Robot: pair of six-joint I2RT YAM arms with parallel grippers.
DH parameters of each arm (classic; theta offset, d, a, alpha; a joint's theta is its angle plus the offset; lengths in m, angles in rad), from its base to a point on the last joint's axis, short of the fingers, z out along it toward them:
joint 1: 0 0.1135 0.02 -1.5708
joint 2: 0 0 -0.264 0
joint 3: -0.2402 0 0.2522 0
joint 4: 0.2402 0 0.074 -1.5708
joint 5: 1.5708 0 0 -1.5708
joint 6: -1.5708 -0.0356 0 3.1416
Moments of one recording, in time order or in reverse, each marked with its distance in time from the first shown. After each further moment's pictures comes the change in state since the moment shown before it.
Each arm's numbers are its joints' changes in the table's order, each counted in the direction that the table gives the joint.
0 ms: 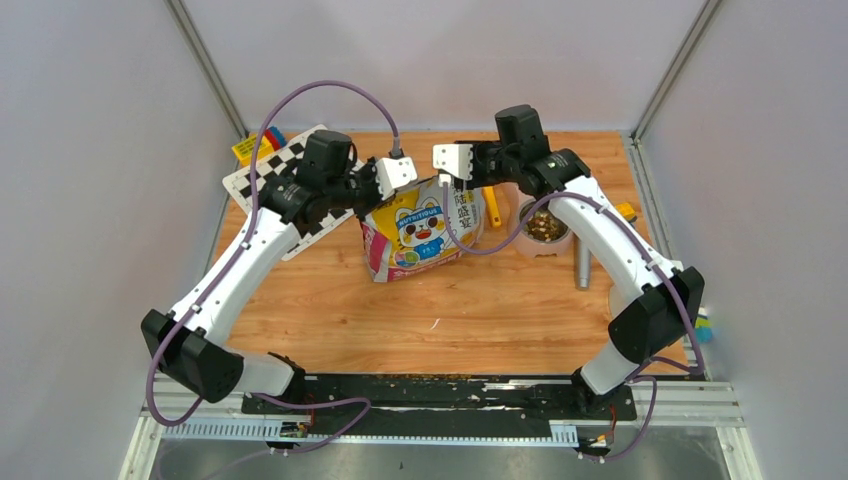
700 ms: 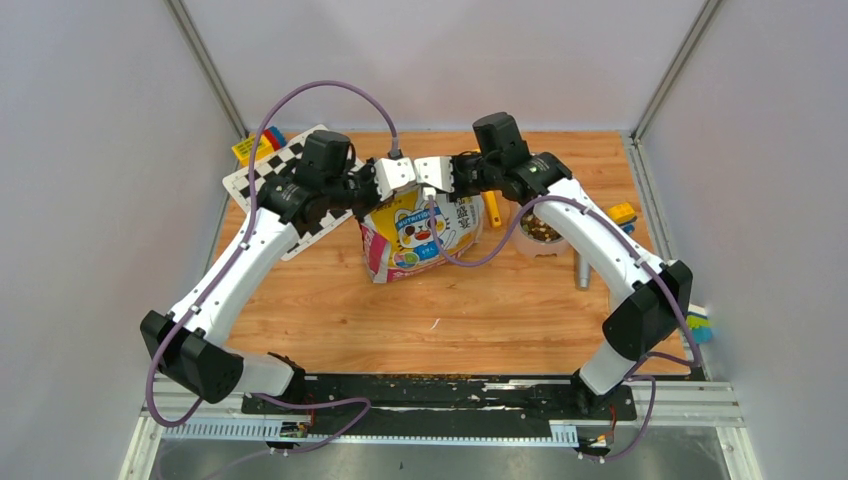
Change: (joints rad) left arm 0.002 -0.005 0.000 0.016 0.022 -0.002; right arm 0.080 0.027 -0.012 0.012 -0.071 -0.020
